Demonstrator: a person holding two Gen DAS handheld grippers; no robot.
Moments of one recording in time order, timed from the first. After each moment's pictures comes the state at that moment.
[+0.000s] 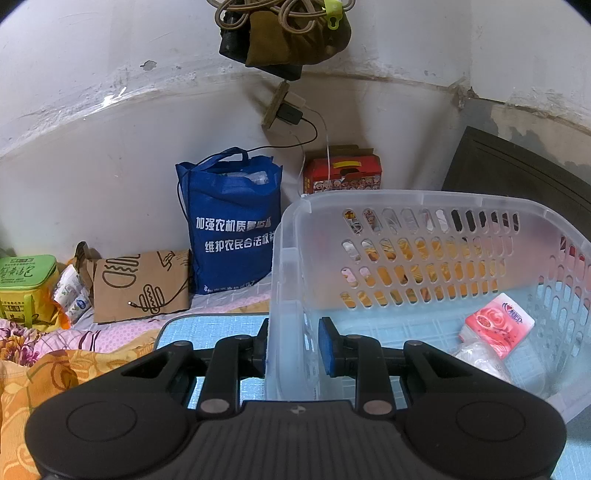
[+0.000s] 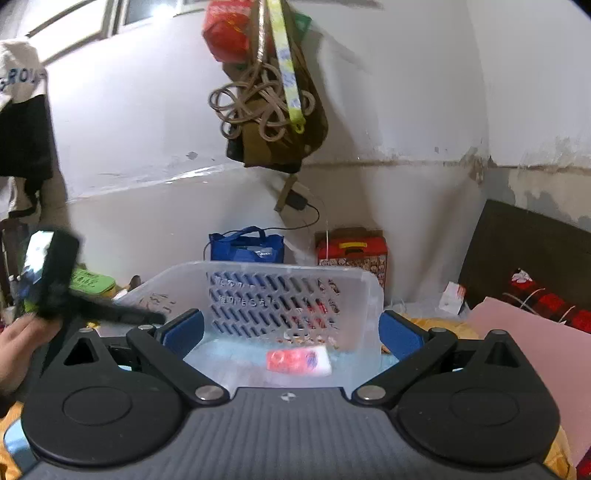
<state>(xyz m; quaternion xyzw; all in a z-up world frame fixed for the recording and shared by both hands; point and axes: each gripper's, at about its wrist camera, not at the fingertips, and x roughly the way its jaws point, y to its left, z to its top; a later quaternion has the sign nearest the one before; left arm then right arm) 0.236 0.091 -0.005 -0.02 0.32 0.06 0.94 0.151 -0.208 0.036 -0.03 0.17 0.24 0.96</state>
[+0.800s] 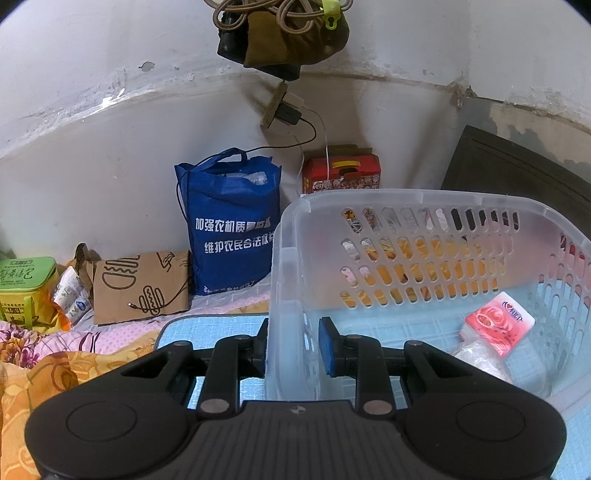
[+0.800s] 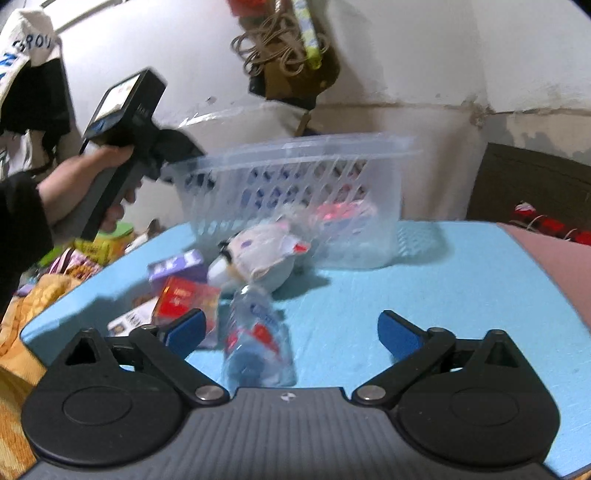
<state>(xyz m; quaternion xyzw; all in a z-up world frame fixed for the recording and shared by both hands) 0.235 0.091 -0.006 -0.01 0.32 0.06 0.95 0.055 -0.194 -0.075 -0.02 0.22 0.25 0.94</state>
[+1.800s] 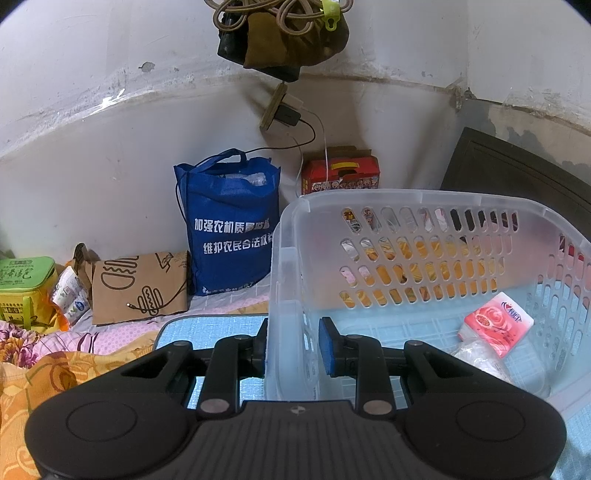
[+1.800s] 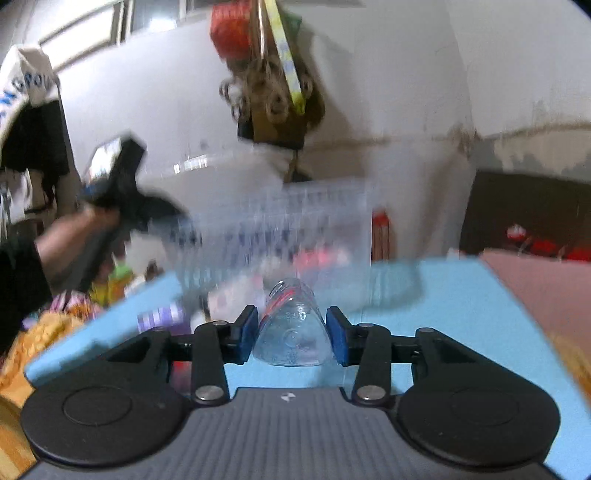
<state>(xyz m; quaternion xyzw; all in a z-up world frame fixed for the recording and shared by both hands) 0.234 0.091 -0.005 -0.02 0.32 0.05 0.95 0.056 -0.229 -0.042 0.01 0.15 0.24 0.96</state>
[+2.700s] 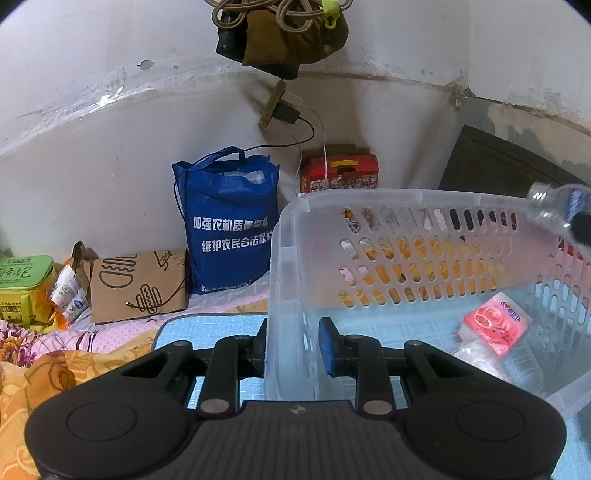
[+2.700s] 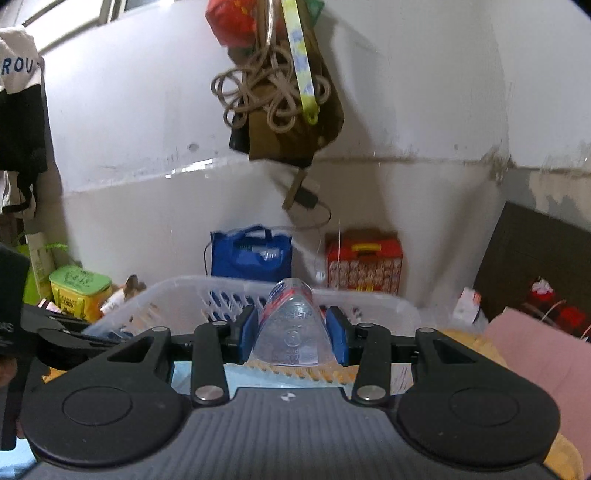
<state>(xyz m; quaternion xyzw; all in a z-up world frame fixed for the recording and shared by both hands) 0.234 0.092 -0.006 -0.02 0.32 0.05 0.94 0.224 -0.156 0.027 -0.04 0.18 0.25 0.95</state>
